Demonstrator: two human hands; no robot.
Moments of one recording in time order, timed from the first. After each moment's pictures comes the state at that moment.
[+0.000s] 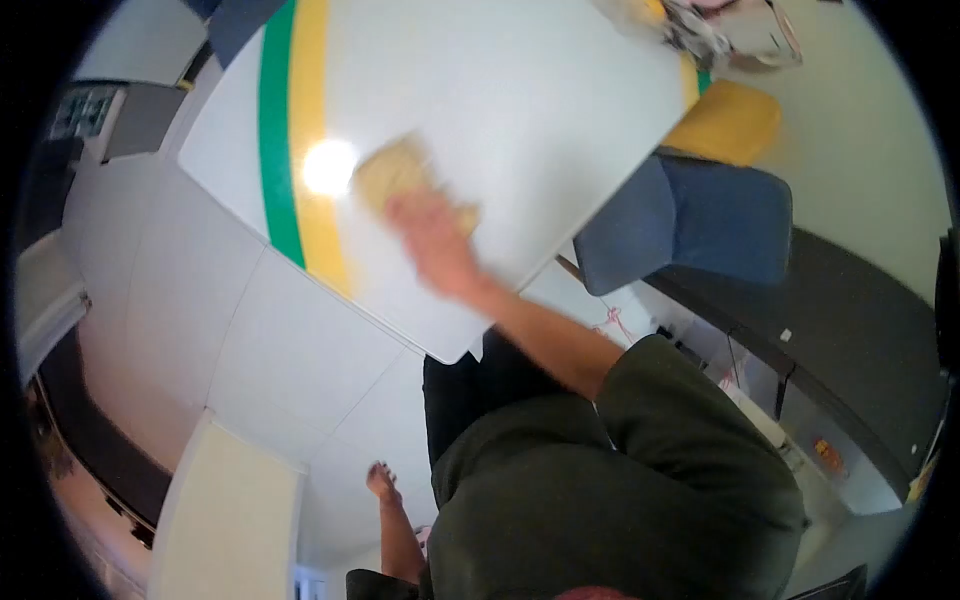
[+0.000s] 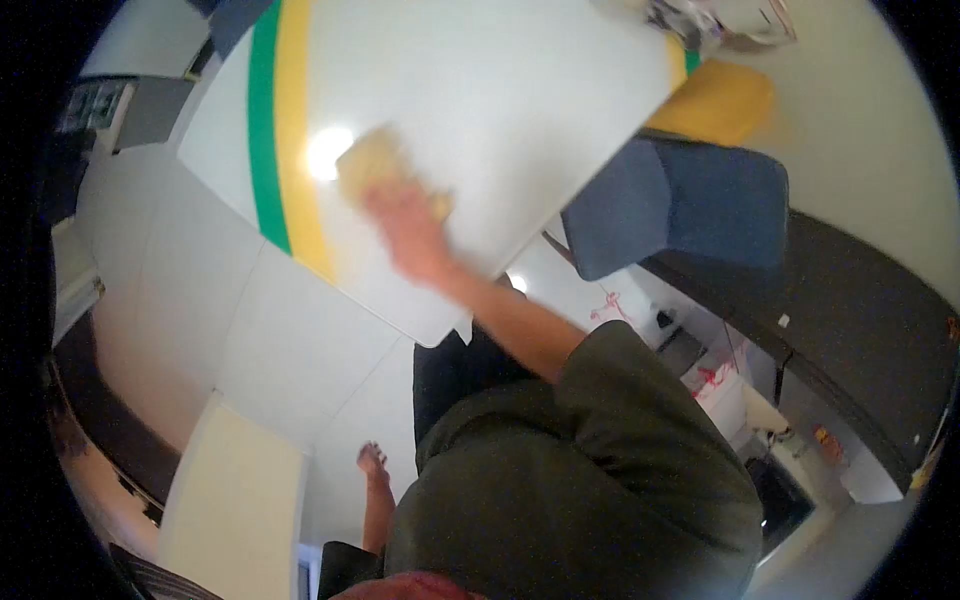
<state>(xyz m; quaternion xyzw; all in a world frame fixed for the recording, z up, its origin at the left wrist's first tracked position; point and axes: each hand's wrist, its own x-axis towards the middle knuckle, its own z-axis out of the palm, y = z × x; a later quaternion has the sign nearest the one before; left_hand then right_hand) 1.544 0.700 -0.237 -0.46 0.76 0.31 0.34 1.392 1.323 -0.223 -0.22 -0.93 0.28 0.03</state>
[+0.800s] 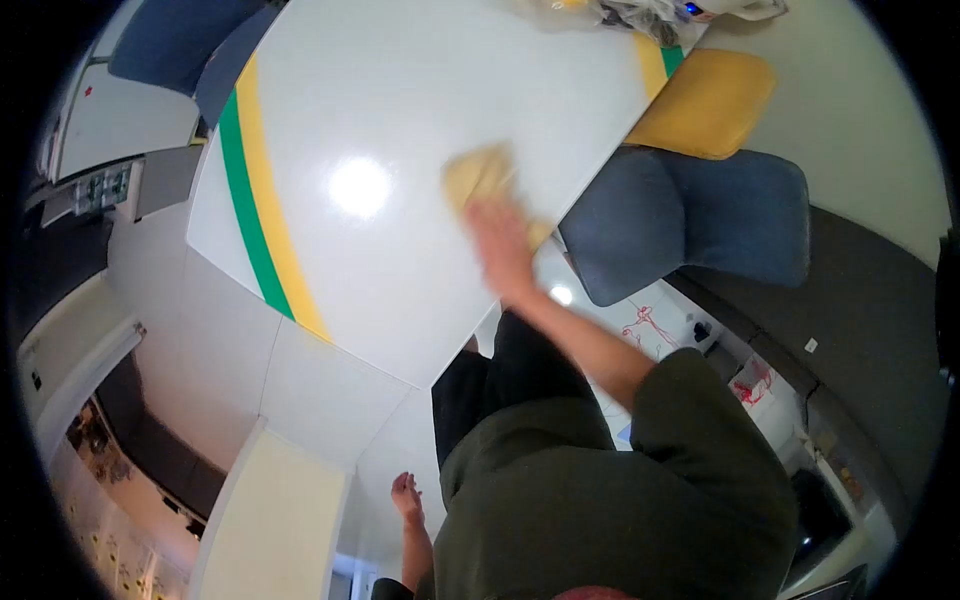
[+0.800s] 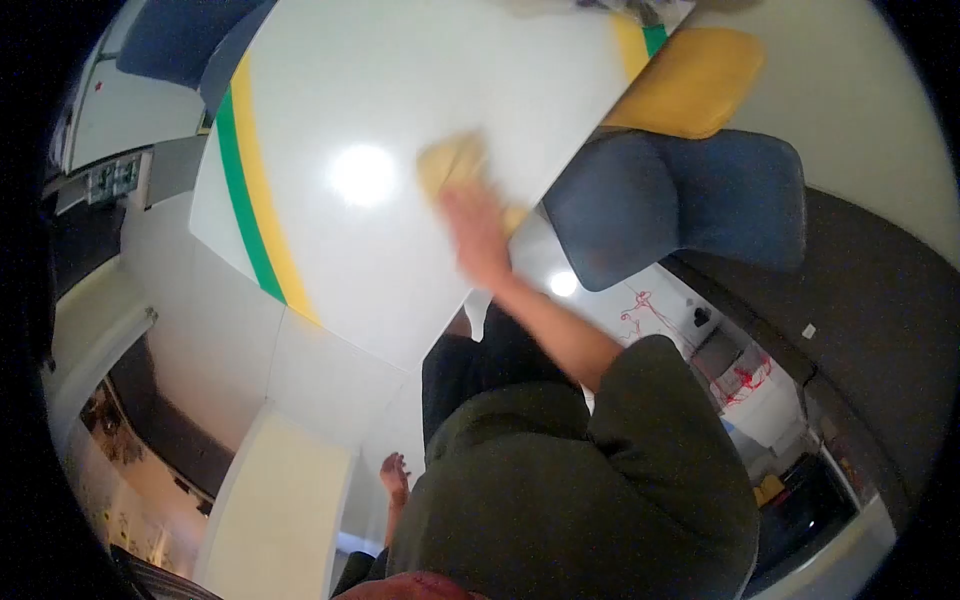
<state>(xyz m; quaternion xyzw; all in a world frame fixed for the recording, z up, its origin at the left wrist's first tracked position) 1.568 0.855 -0.113 -0.26 0.85 0.24 0.40 1.547 1.472 -0.239 -0.35 -0.88 0.30 0.11</state>
